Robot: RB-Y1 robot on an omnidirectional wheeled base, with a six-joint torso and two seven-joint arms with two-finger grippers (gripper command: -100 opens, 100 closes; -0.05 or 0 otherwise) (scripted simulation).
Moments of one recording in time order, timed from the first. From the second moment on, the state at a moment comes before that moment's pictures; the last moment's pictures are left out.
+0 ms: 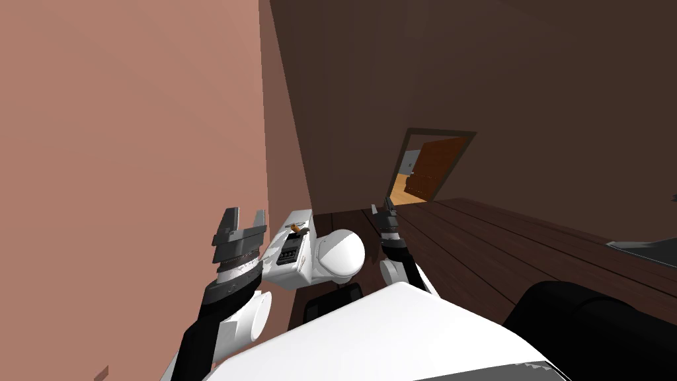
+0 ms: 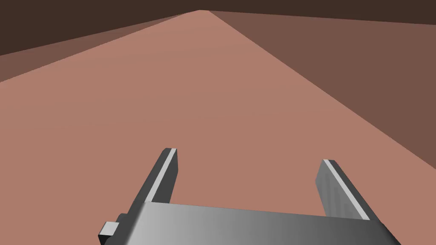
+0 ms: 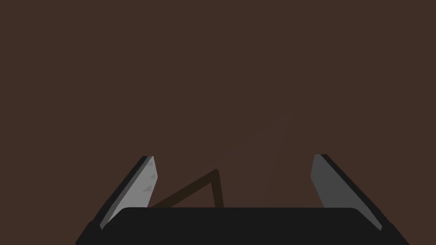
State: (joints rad) left arm 0.45 0.03 -0.07 -2.28 0.01 -0.55 -0.03; right arm 0.53 0.04 0.00 -2.23 0.01 -0.49 -0.15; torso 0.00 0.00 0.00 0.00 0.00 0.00
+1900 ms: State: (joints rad) left arm 0.32 0.14 -0.07 -2.24 0.05 -0.09 0.02; right arm 0.53 0.04 0.00 -2.23 0.01 -0.49 -0.15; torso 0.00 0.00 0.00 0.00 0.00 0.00
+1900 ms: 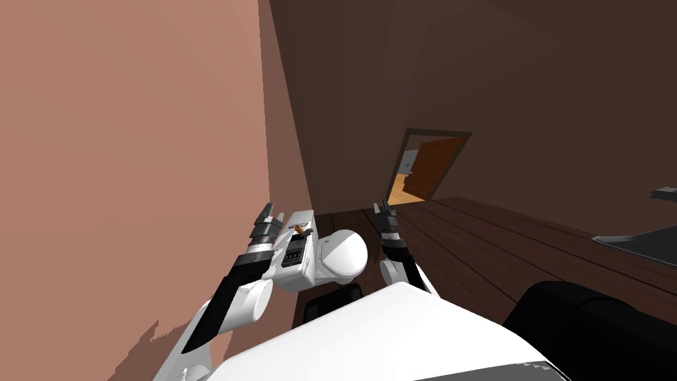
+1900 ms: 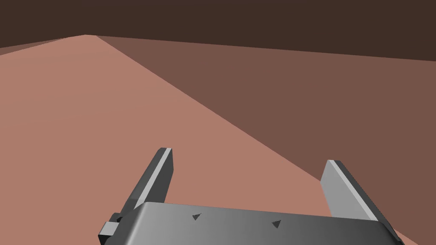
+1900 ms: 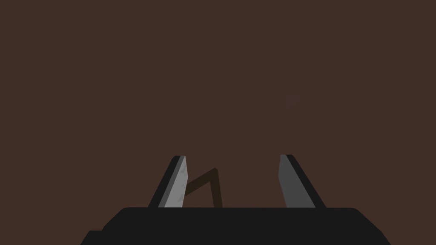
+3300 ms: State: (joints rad) left arm 0.22 0.15 -0.07 -2.21 0.08 0.26 0.05; right arm 0.53 0.04 0.00 -2.23 0.01 -0.49 -0.15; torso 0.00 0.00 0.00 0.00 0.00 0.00
